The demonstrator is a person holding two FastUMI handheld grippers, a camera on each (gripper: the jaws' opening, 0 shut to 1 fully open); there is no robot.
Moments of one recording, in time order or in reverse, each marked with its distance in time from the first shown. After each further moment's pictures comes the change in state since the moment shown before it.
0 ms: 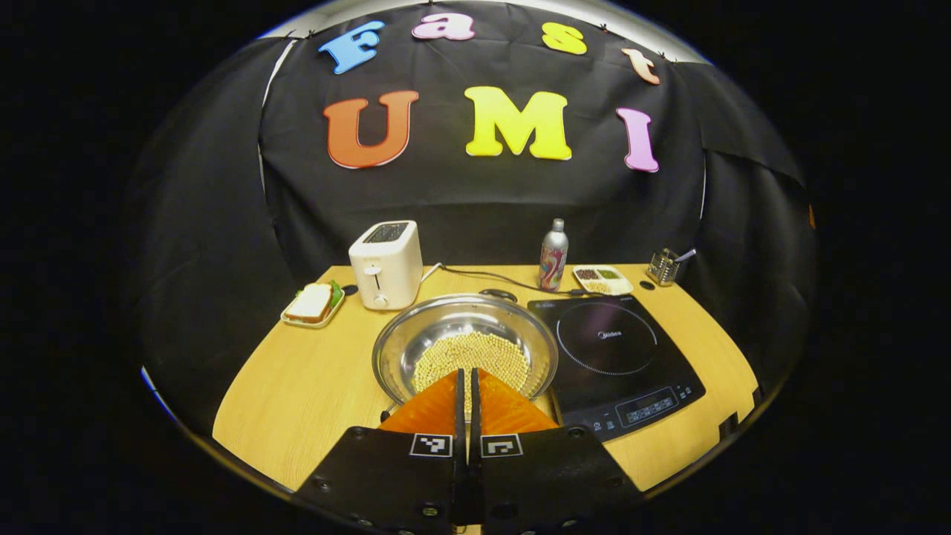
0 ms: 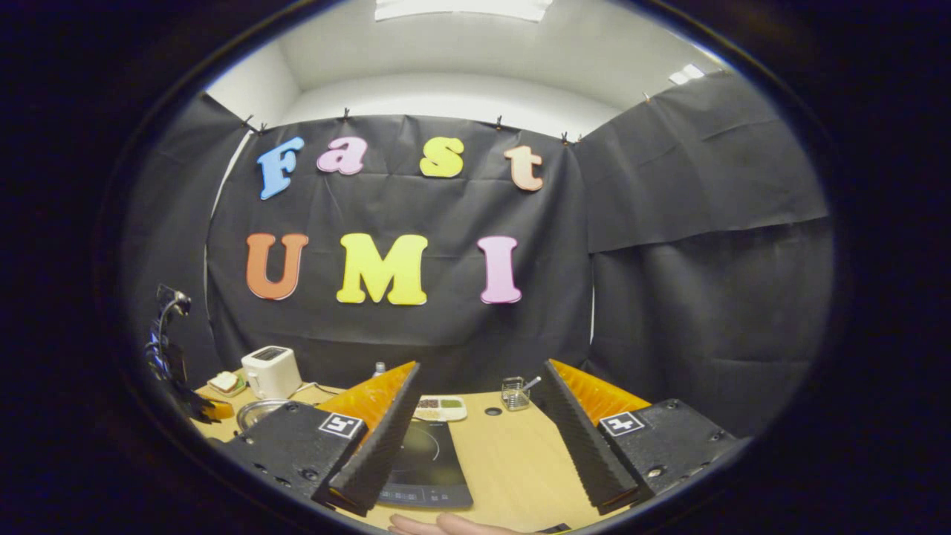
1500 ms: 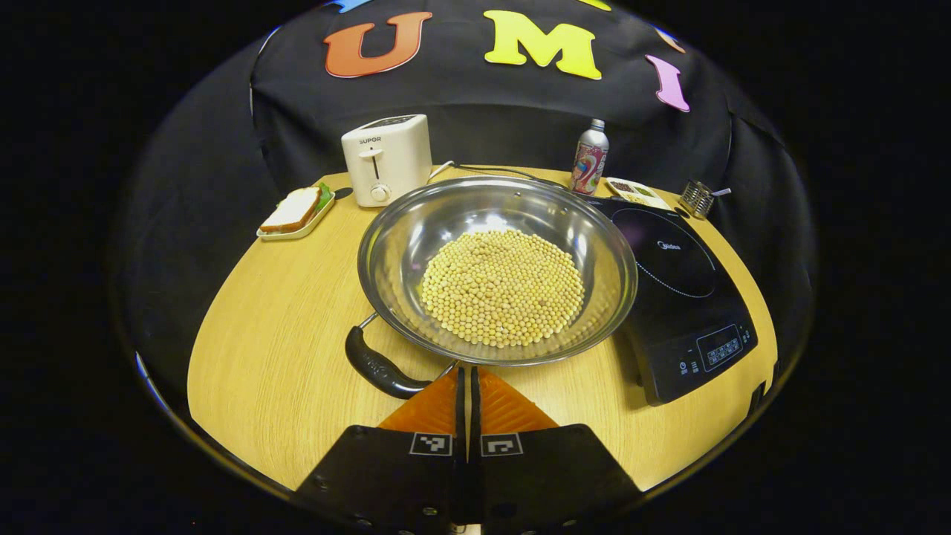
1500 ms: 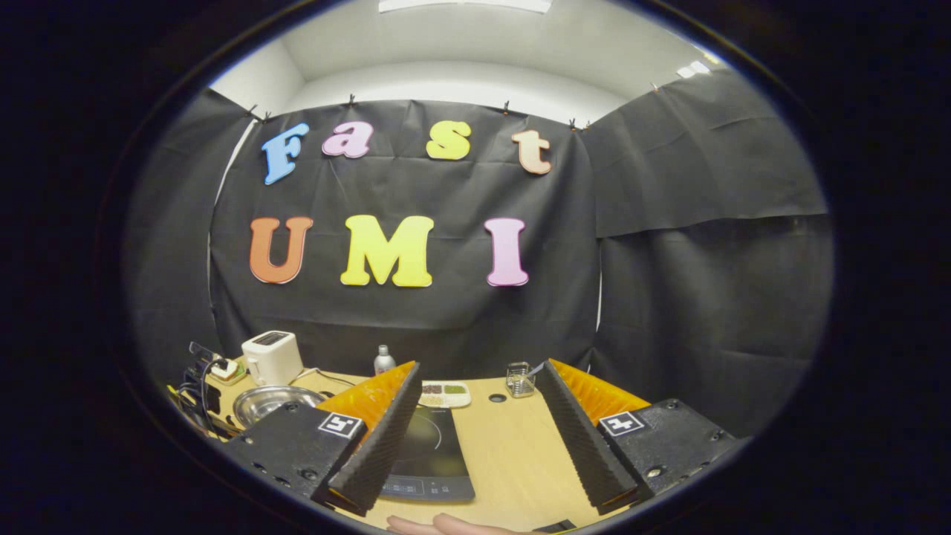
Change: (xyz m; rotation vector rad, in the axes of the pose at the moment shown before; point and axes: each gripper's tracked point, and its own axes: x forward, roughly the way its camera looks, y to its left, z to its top) left arm 0.054 0.035 -0.104 -0.040 0.289 0.002; right arm 0.010 0.004 -0.027 -0.011 0.049 0.012
